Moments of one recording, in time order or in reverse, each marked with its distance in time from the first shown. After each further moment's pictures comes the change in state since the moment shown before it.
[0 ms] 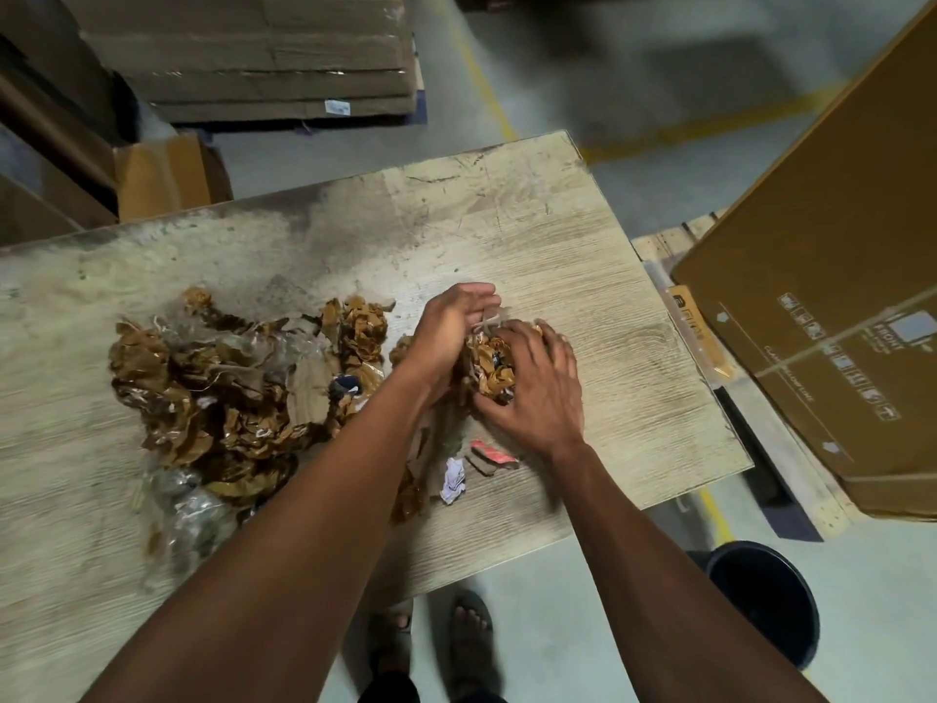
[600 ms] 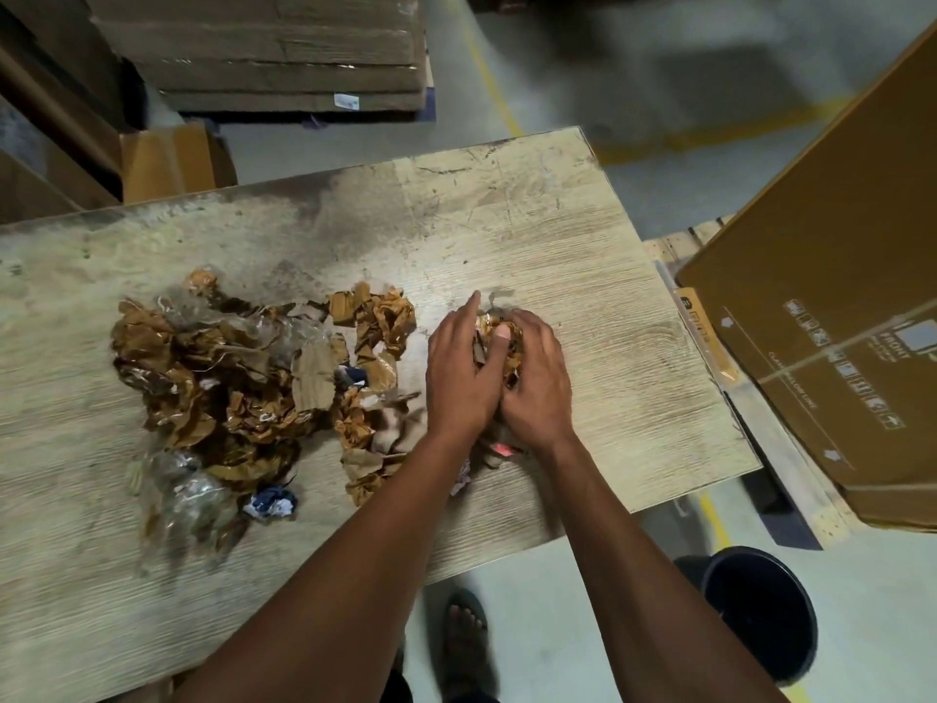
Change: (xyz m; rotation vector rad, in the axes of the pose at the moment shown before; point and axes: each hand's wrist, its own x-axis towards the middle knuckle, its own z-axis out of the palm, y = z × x) left_hand -0.033 -0.068 0.012 0.517 0.252 0.274; right_hand -0.002 -0.023 0.003 0.458 0.153 0.077
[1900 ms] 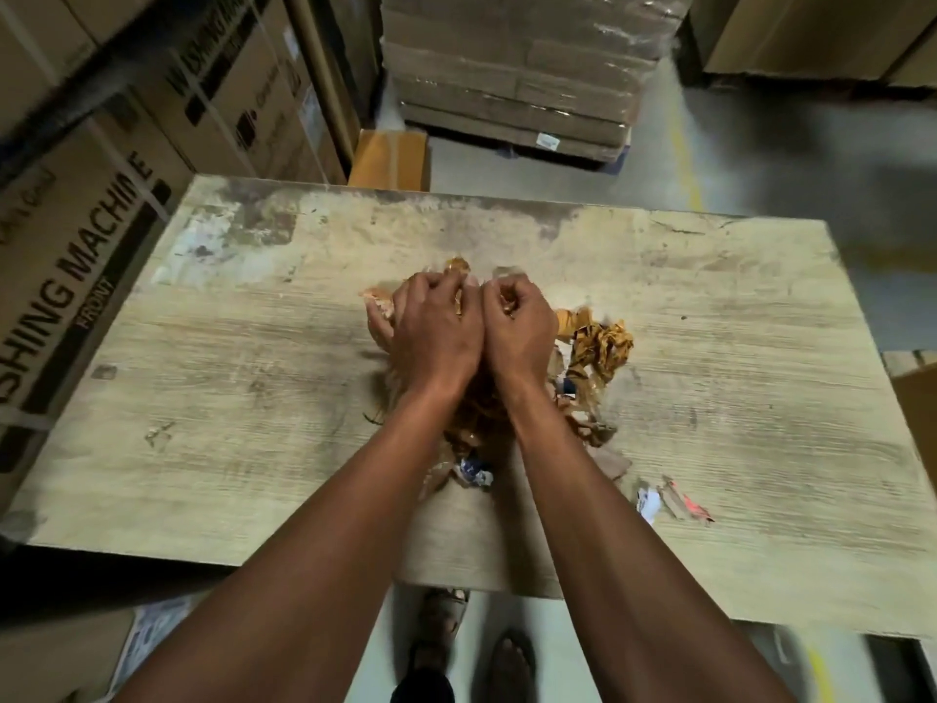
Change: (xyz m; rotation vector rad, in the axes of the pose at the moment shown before) left_hand 0.002 -0.052 -0.261 0.411 0.575 -0.165; right_hand 0.015 -0.243 0.172 0.395 -0.025 0.008
